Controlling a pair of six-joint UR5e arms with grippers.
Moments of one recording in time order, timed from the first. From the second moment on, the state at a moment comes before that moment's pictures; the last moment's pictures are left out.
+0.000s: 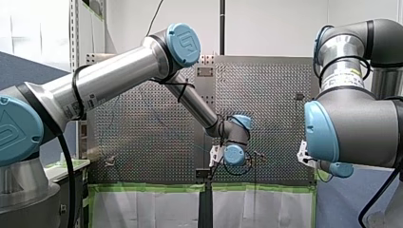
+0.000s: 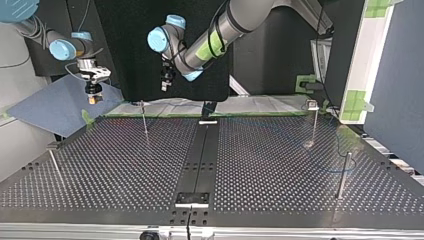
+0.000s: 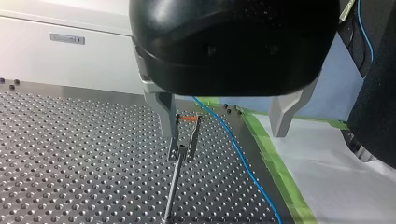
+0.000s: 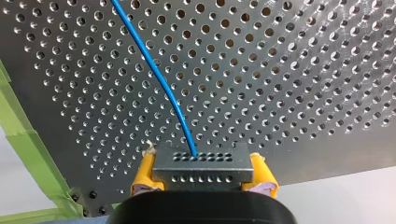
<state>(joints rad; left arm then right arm) -0.89 -2.60 -1.23 -2.73 -2.13 -1.61 1.44 -0.65 1.72 -1.00 1.06 1.81</state>
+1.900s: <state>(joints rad) -0.81 -2.70 -1.22 -2.60 -2.12 -1.66 1.45 -0.65 1.72 -1.00 1.06 1.81</state>
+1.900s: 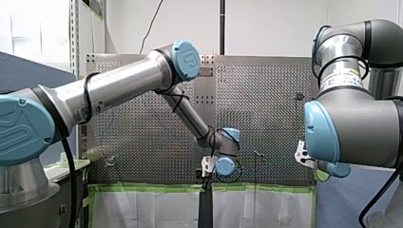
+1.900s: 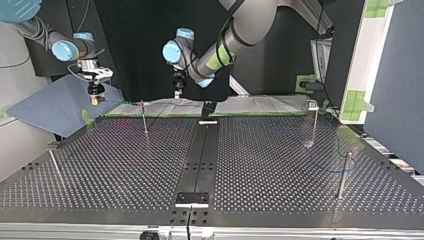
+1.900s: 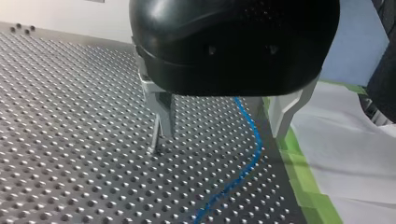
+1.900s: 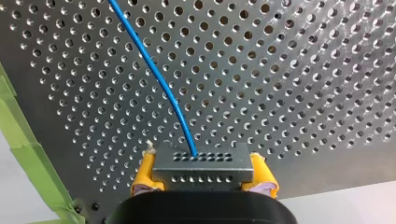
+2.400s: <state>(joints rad) -0.79 -2.79 -1.16 -2.61 -2.04 -1.70 1.46 -0.65 1.72 -1.00 1.06 1.81</state>
